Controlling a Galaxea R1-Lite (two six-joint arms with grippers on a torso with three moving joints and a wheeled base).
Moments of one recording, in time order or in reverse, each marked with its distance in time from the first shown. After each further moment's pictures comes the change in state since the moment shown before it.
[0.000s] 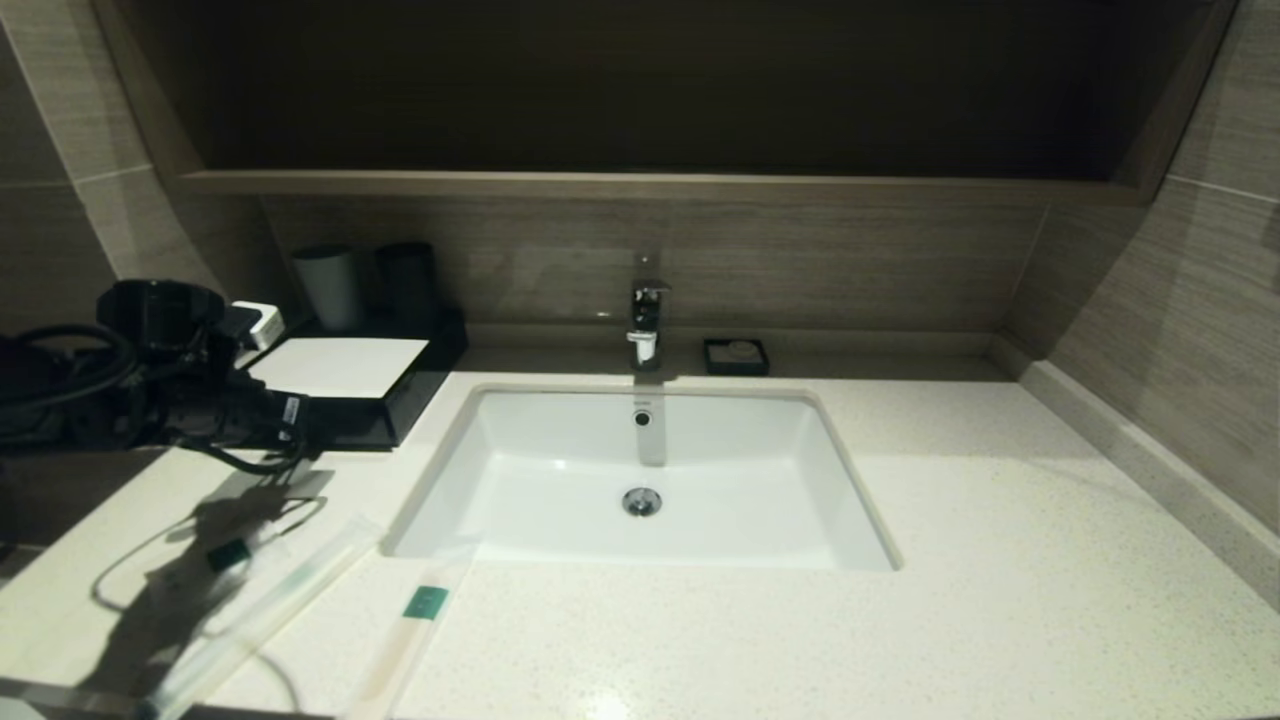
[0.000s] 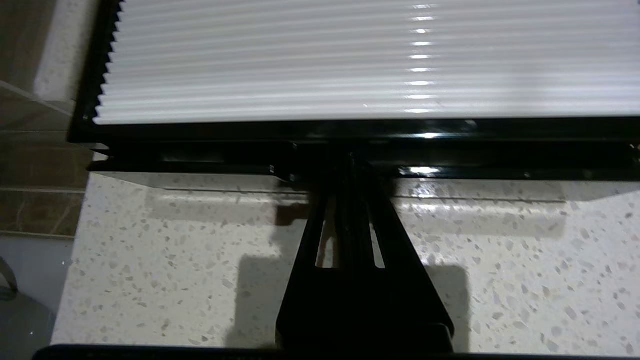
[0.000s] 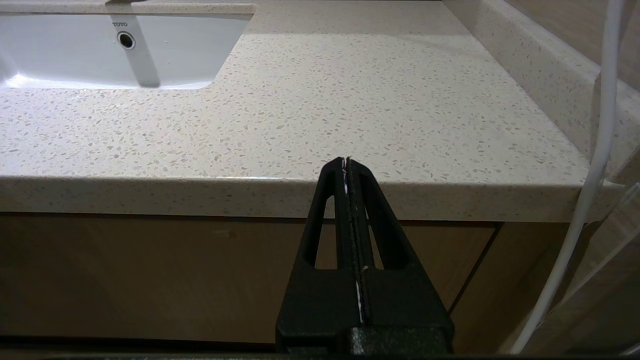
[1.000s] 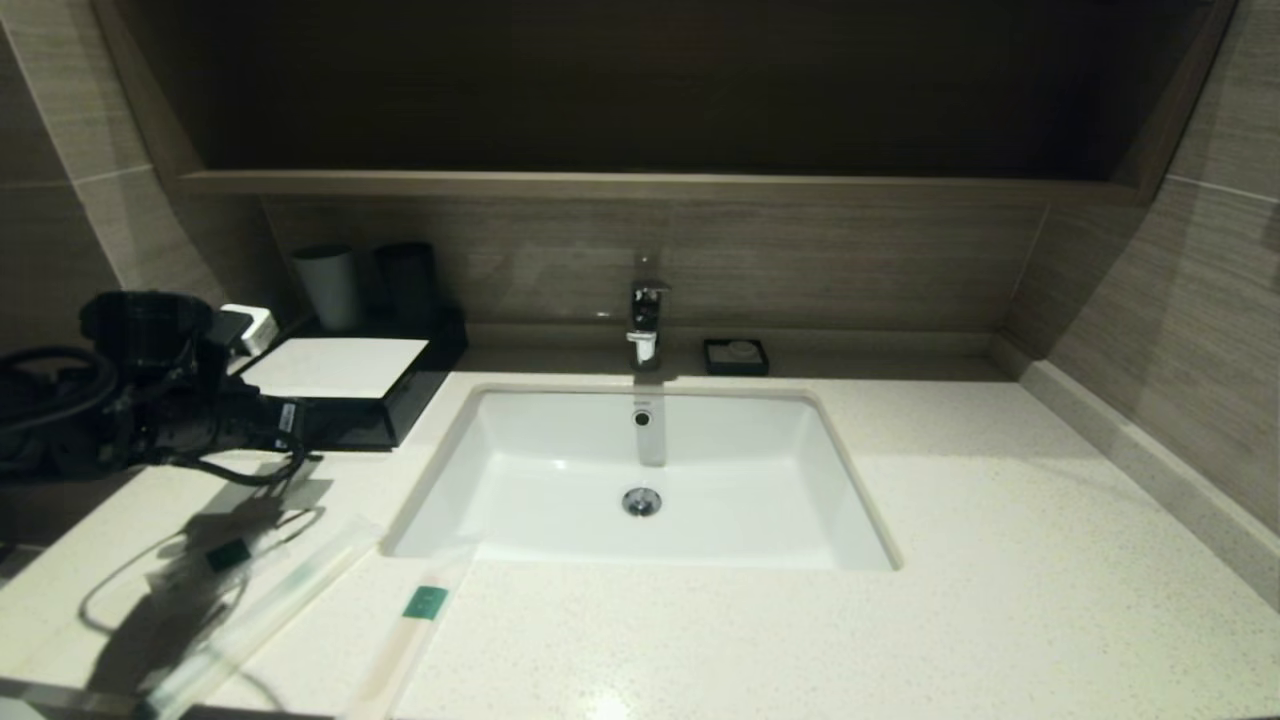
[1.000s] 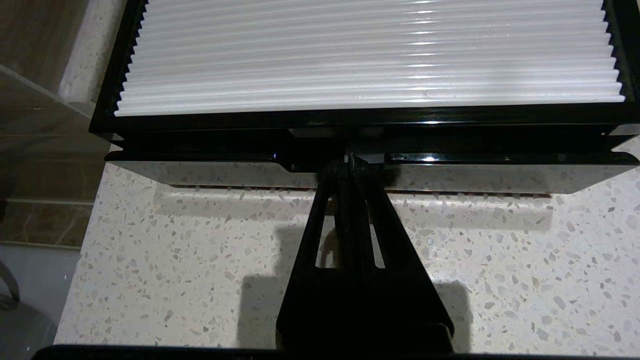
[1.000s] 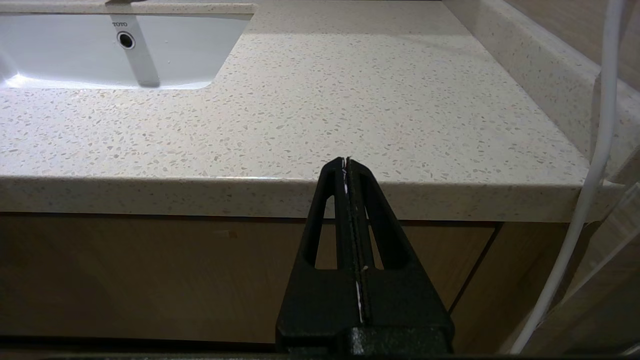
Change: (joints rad) left arm -0.002 -0.048 0.123 -0.149 0.000 -0.004; right arm 0.000 0.000 0.000 0.000 0.000 0.000
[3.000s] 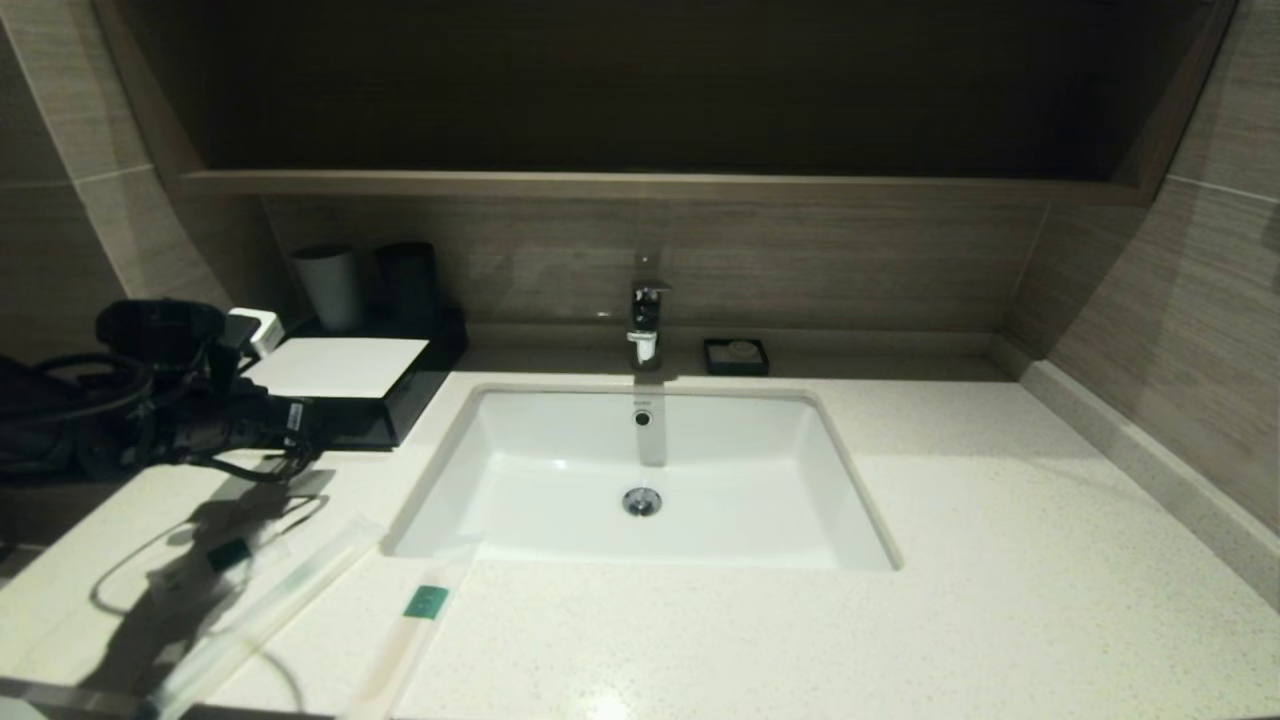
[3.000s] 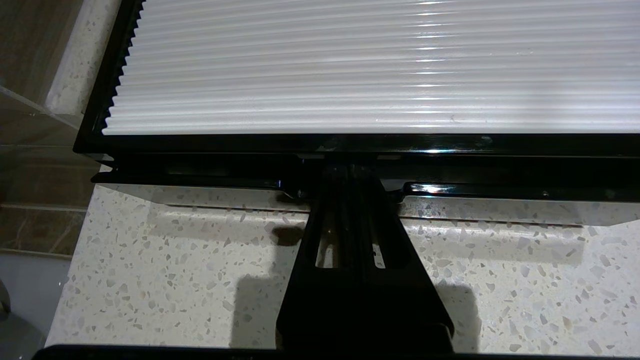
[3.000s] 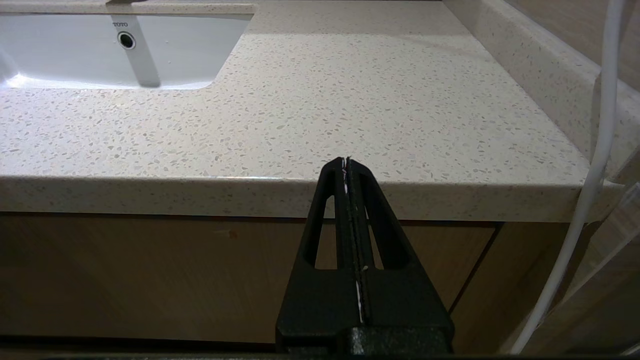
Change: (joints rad) left arm 0.005 0.062 -0.036 -0.042 -0.001 -0.006; right arm 0.000 0.000 0.000 0.000 0.000 0.000
